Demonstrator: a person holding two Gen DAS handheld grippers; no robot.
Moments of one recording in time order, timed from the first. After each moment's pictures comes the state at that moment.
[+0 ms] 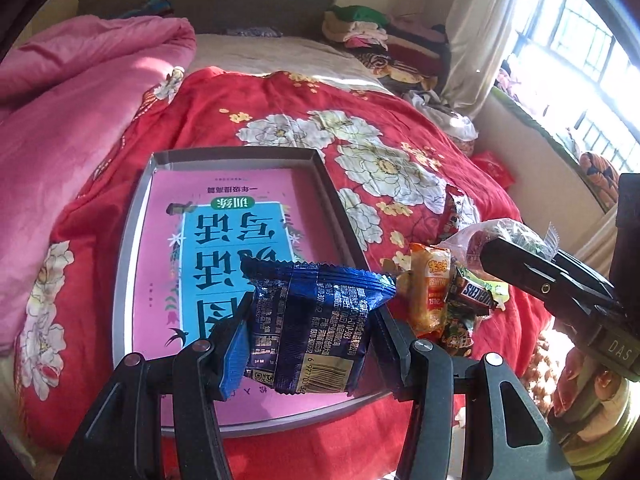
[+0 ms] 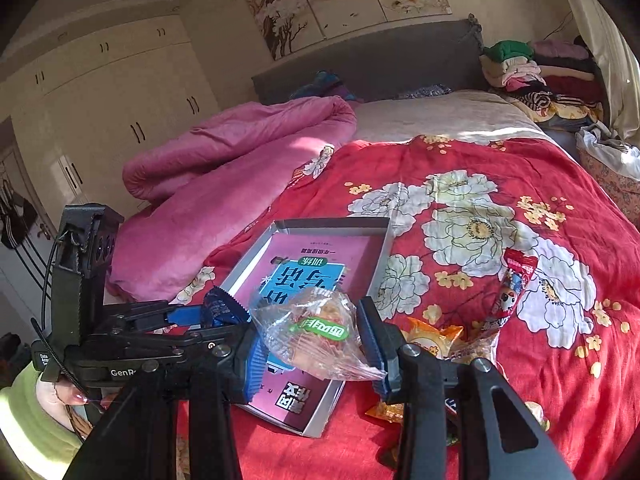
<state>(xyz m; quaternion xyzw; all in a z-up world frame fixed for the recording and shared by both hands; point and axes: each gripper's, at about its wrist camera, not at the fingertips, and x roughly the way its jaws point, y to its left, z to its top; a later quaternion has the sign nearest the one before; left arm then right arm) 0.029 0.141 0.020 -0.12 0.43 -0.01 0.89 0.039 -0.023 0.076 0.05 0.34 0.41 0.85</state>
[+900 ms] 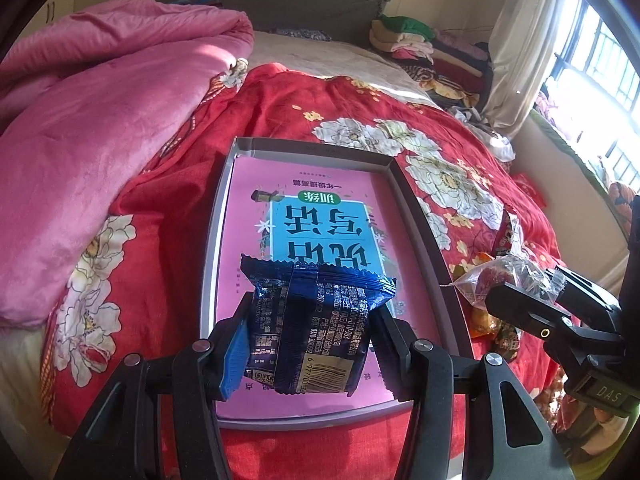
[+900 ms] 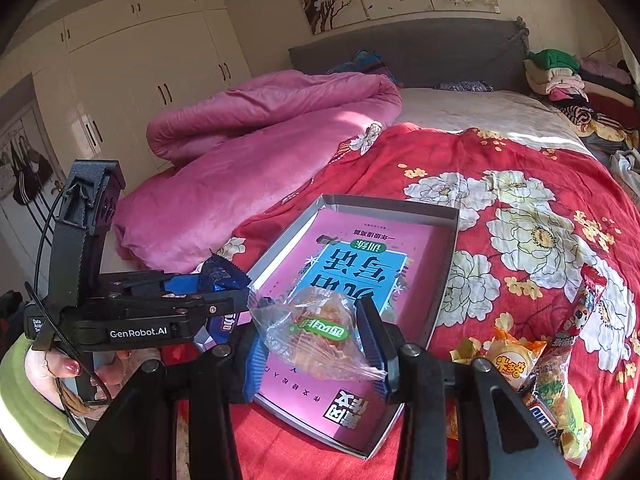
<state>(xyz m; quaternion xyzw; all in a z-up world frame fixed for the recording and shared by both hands) 0.008 0.204 0.008 -0.14 0.43 0.05 0.89 0.024 0.049 0.062 -0.01 0.35 0.45 0.82</state>
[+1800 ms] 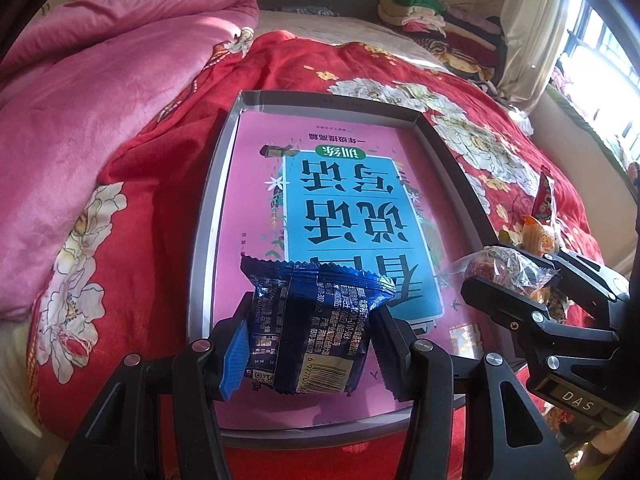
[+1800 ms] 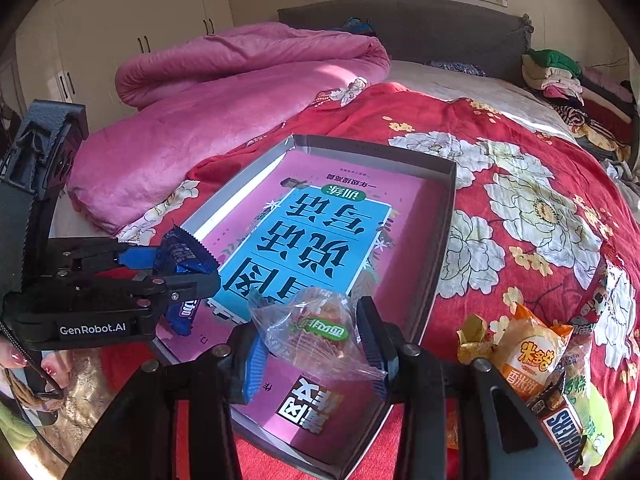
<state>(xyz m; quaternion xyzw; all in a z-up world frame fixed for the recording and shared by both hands) 0.021 0.203 -0.041 -0.12 0.47 0.07 0.87 0.035 0.081 0.004 -0.09 0.38 0.40 0.83</state>
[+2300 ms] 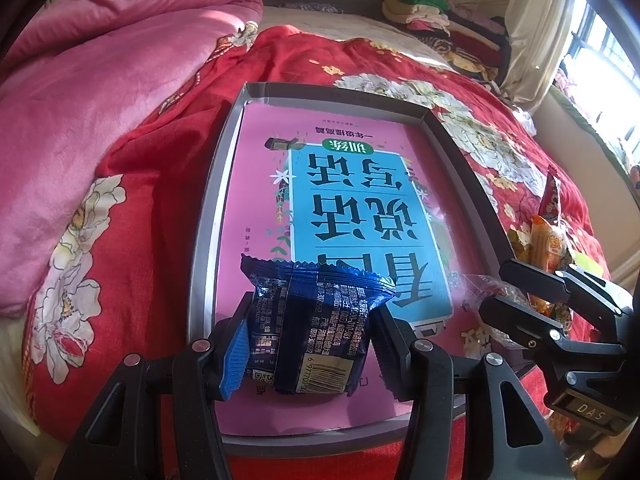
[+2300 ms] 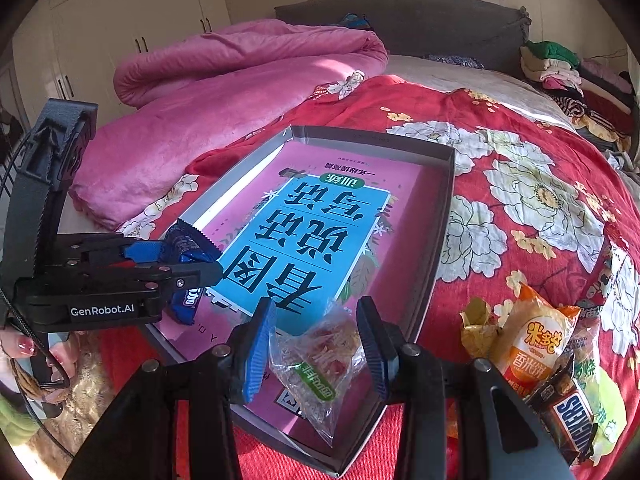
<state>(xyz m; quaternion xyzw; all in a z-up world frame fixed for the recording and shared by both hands) 0.023 0.207 -0.048 -0.12 0.47 0.08 0.87 0.032 0.072 -0.002 -0.07 0.40 0.41 0.82</state>
